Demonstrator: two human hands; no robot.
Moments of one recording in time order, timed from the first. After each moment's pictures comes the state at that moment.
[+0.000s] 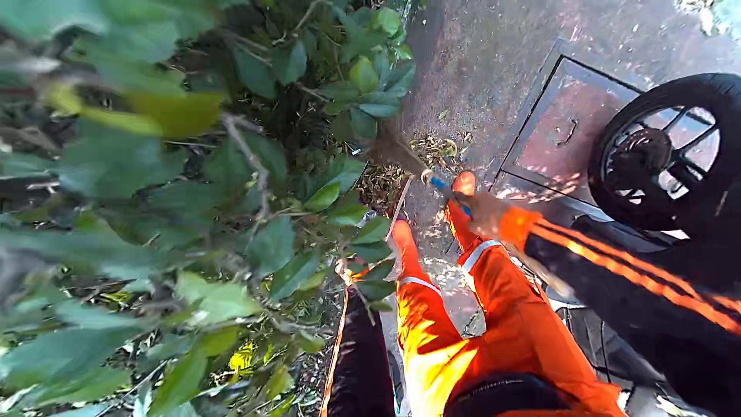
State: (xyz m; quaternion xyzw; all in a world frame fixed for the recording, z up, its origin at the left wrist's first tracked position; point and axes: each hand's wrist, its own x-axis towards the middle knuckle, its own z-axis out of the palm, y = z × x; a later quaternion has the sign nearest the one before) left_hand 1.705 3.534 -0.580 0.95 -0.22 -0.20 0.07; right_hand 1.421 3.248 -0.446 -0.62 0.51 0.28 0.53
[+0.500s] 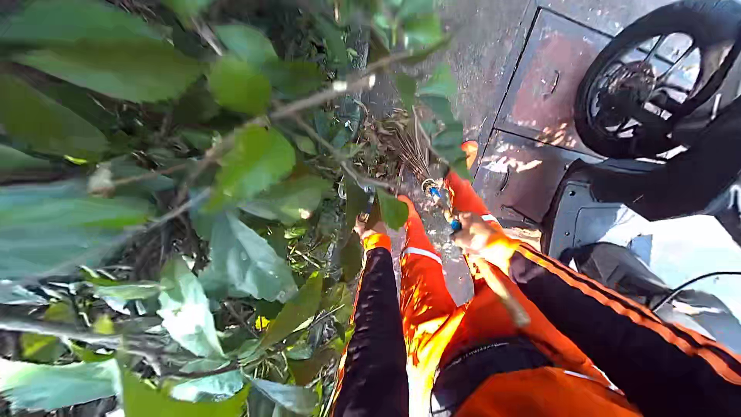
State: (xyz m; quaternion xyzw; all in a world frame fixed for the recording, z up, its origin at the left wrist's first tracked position) left_hand 1.699 3.497 -0.517 0.90 -0.14 -0.40 0.05; right_hand 1.491 3.437 -0.410 -0.38 0.64 0.25 0.62
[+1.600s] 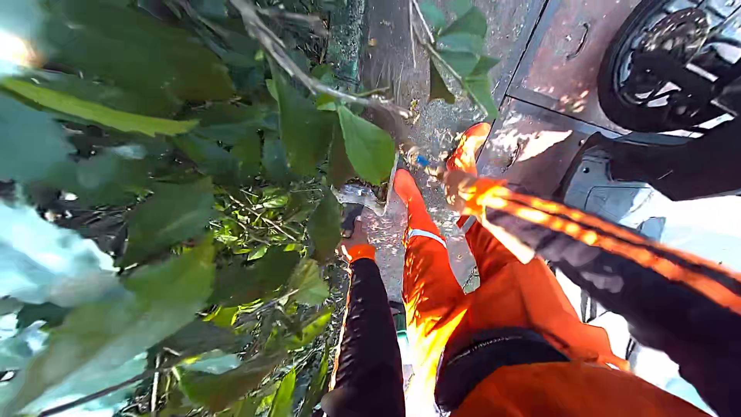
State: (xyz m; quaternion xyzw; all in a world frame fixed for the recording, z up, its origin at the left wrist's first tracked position) left_hand 1.730 3.605 -0.536 0.95 -0.02 -0.31 0.01; right_hand 1.503 3.447 -0.482 -0.61 0.58 0.24 0.49
